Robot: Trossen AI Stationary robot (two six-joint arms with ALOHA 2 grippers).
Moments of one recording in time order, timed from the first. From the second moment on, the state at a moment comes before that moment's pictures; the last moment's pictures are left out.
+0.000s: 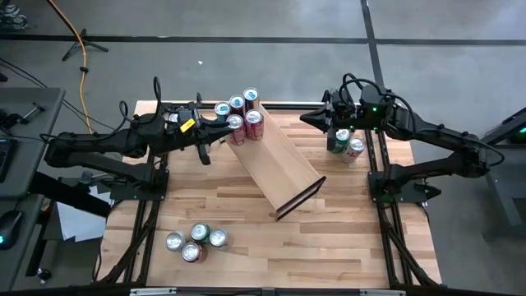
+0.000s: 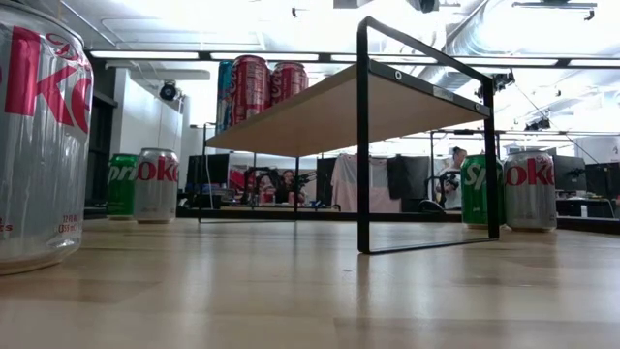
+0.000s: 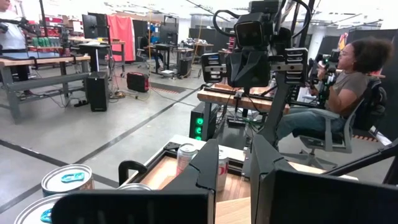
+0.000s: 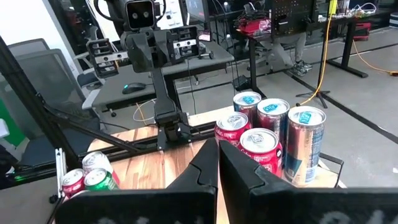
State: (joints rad) left arm 0.01 0.90 0.92 0.02 -0.33 -0.07; right arm -0.29 1.07 1.18 -0.26 -0.17 0.14
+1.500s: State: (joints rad) left arm -0.37 0.97 1.18 -0.67 -0.06 -0.33; right arm -0.29 1.07 1.18 -0.37 -0.10 0.25
